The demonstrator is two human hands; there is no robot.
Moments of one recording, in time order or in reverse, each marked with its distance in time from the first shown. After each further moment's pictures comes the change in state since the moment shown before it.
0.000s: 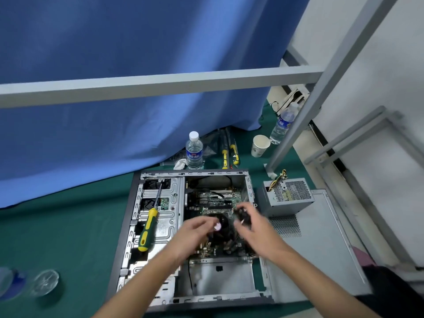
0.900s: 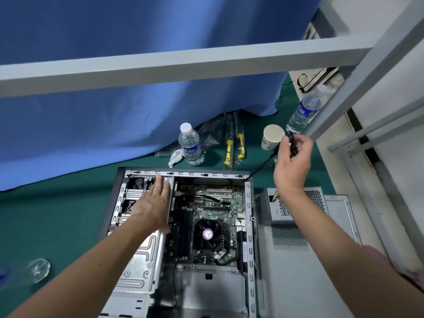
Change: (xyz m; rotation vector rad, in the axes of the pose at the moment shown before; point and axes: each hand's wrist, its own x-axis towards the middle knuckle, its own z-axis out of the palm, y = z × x) left_hand 0.104 0.019 -0.066 1.501 0.102 -0.352; right_hand 0.172 0.015 -0.104 0.472 0.889 -0.101
